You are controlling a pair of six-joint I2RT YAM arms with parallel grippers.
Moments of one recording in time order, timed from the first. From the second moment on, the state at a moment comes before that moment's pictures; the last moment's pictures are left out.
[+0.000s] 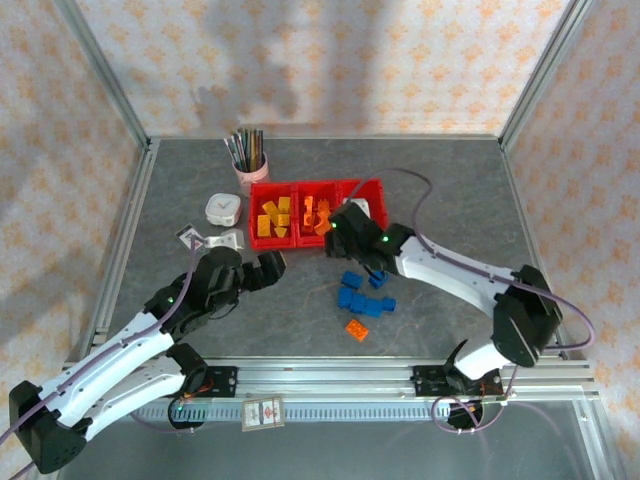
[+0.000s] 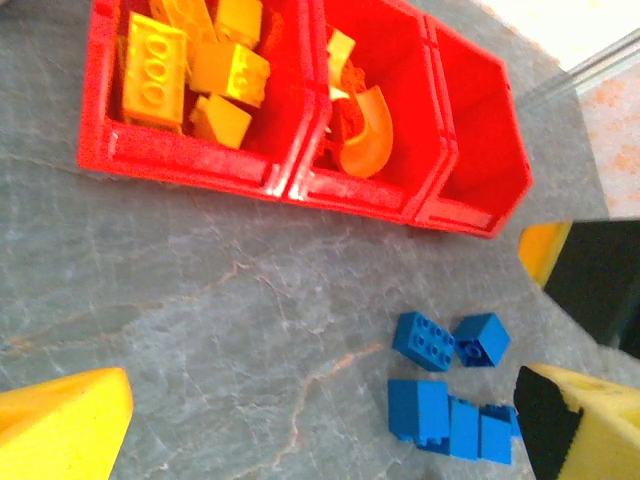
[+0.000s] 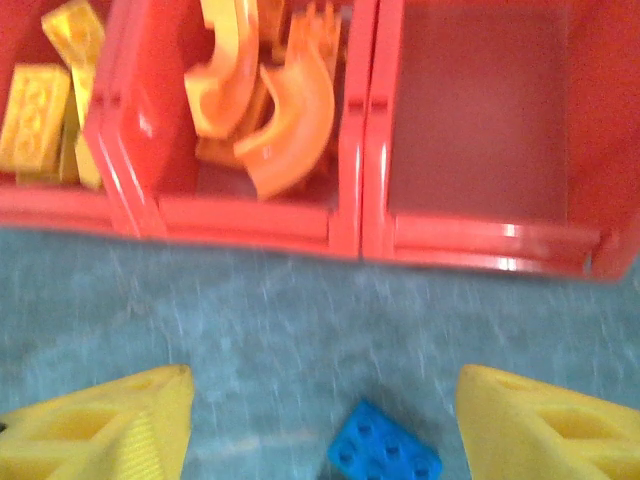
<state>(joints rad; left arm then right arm) -0.67 0.75 0.60 -0.48 -0.17 -0.88 0.84 1.47 1.09 -0.59 0.27 0.62</state>
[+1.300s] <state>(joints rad) -0.89 0.70 0.45 -0.40 -0.29 -1.08 1.23 1.50 0.76 -0.70 0.27 0.90</state>
